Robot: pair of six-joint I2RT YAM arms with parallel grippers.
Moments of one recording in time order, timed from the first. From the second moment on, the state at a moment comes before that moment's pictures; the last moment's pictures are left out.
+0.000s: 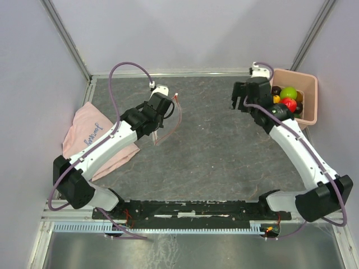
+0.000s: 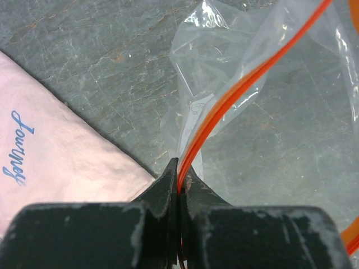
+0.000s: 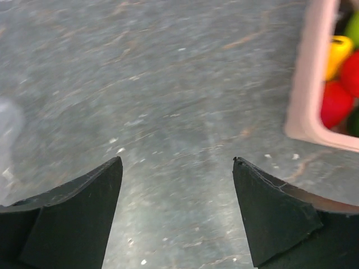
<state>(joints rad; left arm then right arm) -0.69 1.43 1.33 -0.75 -0.56 -0.28 0.44 1.28 1.31 -0.59 0.34 0.34</state>
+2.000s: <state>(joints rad) -0.65 1.40 1.28 -0.73 -0.47 -0.26 0.17 1.19 1.20 -0.95 0.01 0.21</state>
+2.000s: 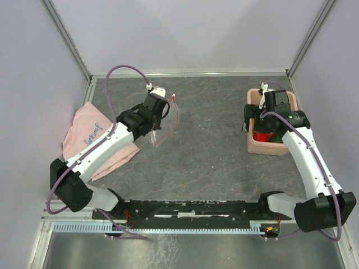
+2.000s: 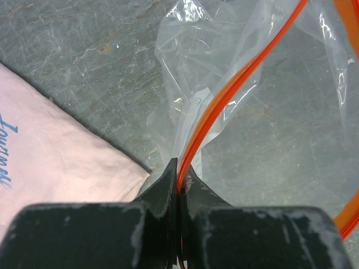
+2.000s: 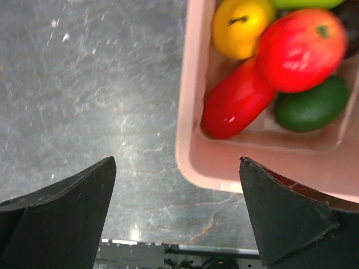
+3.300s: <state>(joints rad) -0.65 1.37 1.27 -0.73 -0.46 -0.26 -0.21 1.60 1.11 -0.53 0.02 0.32</state>
